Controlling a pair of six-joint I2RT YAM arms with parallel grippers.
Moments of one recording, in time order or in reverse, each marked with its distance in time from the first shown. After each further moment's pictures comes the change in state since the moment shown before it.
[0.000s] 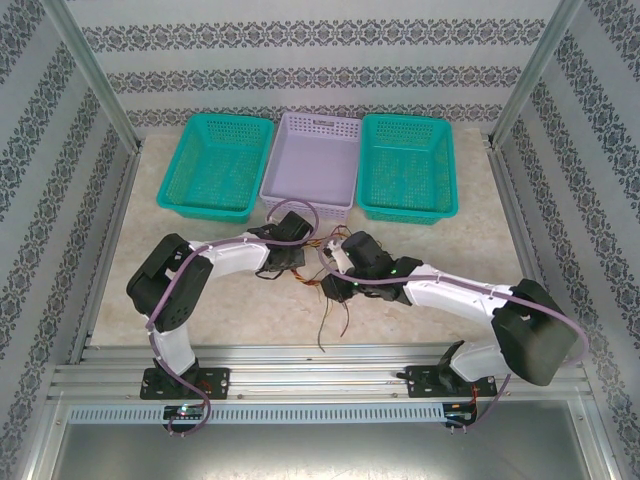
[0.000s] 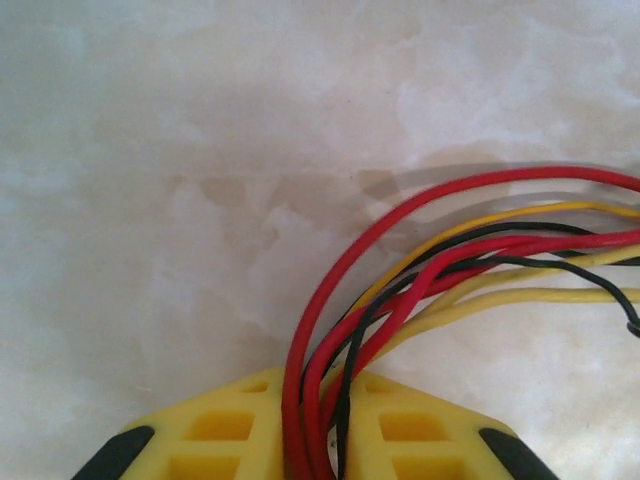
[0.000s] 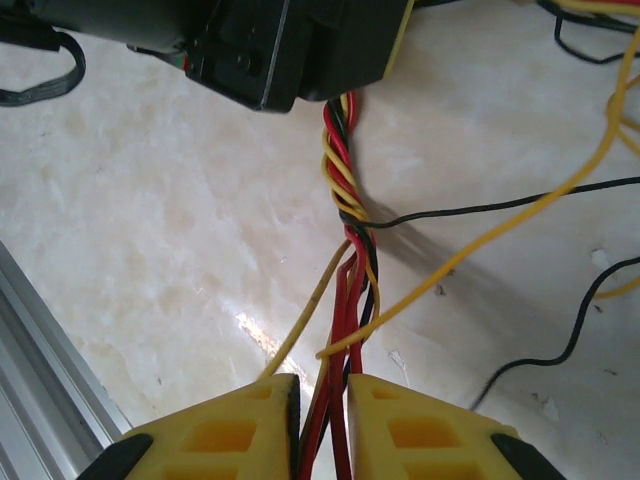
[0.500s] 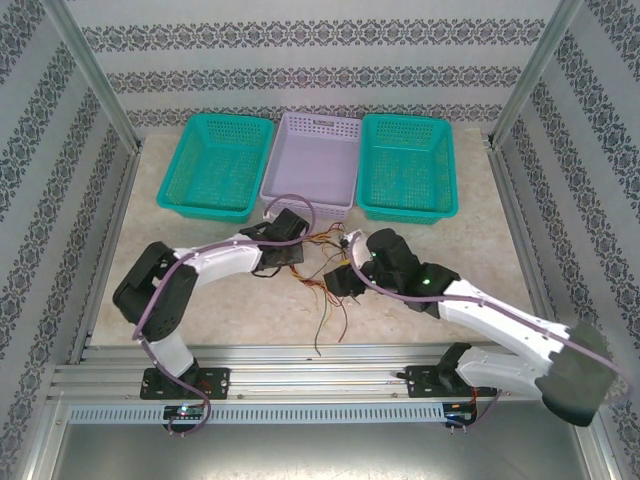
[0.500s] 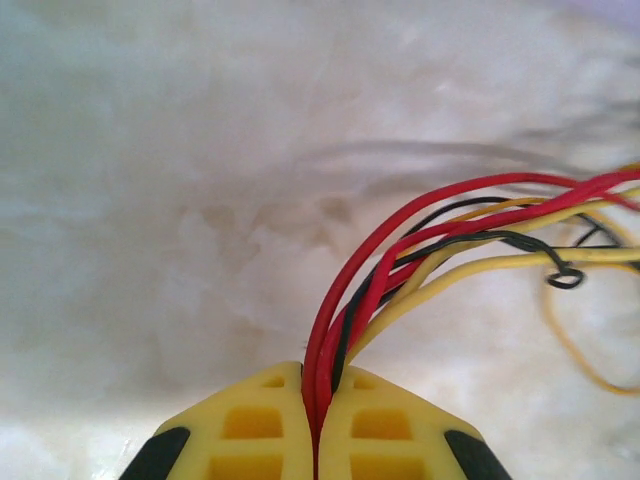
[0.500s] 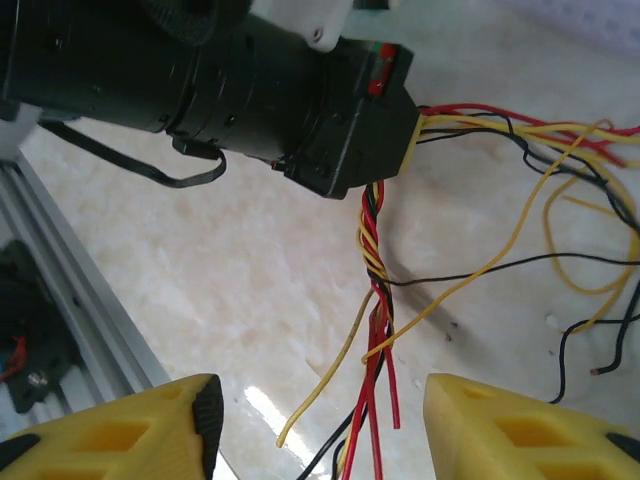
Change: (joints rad) left arm 0.000 -0.129 -0.024 0.010 -0.003 0.049; right arm -0.010 -0.325 -0.008 -0.055 0.026 -0.003
